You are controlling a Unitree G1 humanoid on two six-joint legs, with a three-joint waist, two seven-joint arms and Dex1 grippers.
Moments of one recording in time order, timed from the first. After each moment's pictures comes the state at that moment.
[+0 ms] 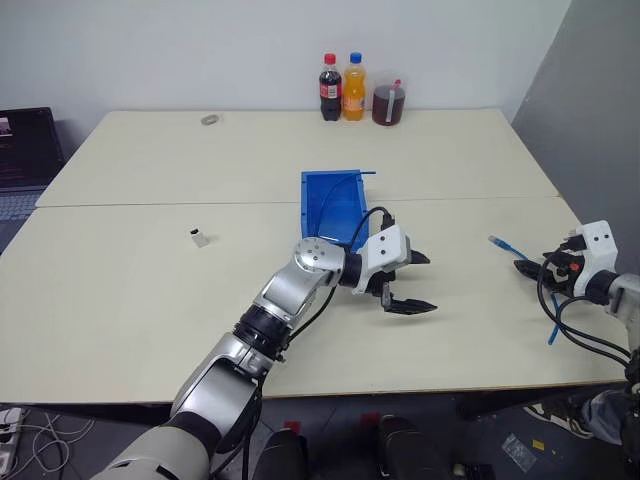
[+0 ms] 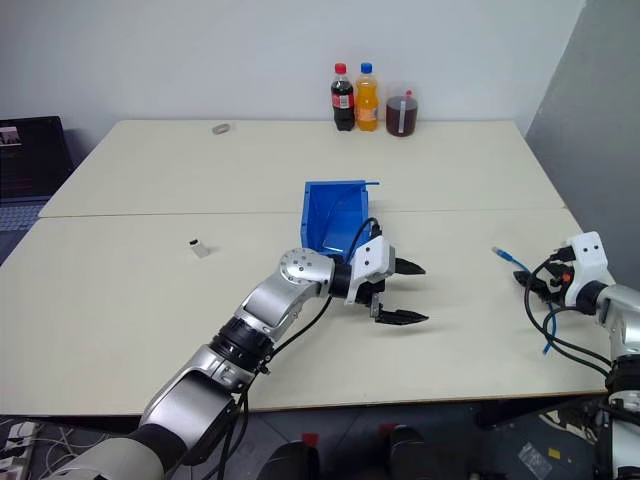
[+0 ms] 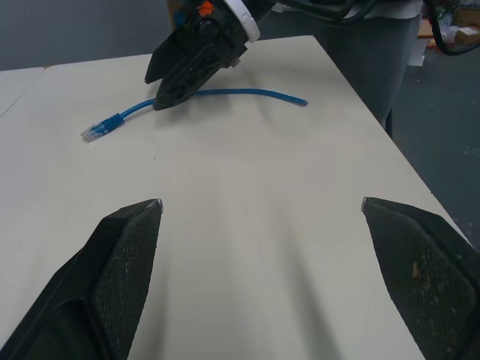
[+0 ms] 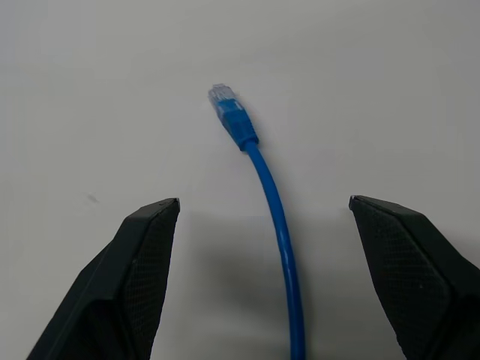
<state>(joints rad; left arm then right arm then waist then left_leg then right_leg) -0.75 0.20 -0.42 0.30 -0.15 0.19 -1.08 -0.52 -0.78 -0.22 0.65 0.20 0.37 0.84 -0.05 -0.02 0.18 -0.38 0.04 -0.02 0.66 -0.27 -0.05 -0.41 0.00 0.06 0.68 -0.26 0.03</state>
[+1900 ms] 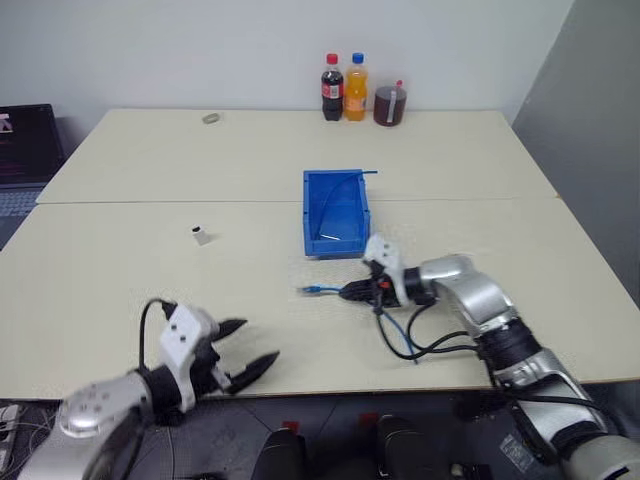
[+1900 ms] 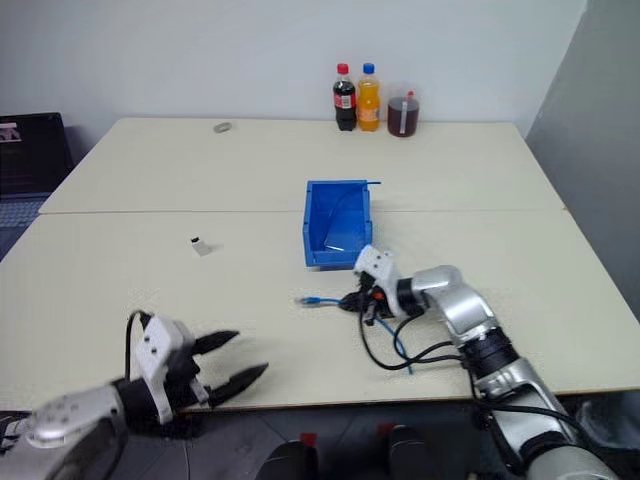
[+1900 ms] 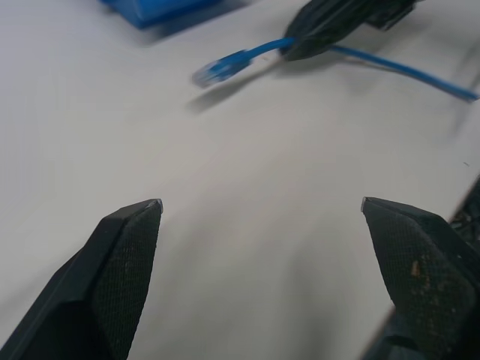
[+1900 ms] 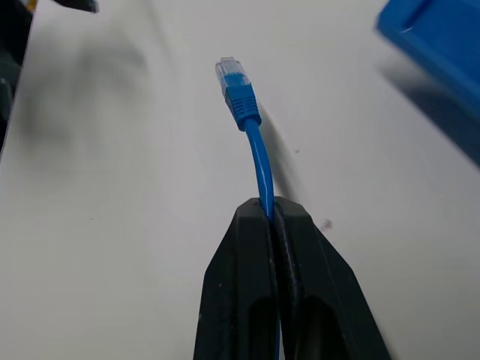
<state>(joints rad) 0.39 0.55 0.31 -0.71 -0.43 0.64 -0.77 -0.69 -0.28 0.41 0.31 0.12 0.50 1.04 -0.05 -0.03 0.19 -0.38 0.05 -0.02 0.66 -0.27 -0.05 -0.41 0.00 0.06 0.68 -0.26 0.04</state>
